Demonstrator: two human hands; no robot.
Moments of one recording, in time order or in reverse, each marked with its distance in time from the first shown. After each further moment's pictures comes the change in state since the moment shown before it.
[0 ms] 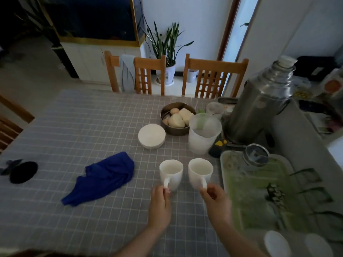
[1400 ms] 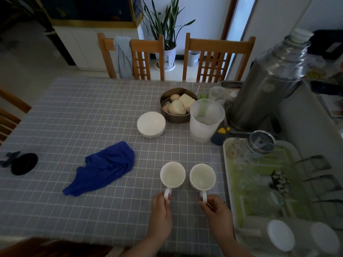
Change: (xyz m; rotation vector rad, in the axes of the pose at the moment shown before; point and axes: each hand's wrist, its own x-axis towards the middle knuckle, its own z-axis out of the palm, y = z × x) left_hand -0.040 -0.028 0.012 -0.066 -0.162 -0.191; right_hand -0.030 0.060 0.004 0.023 -0.118 0.038
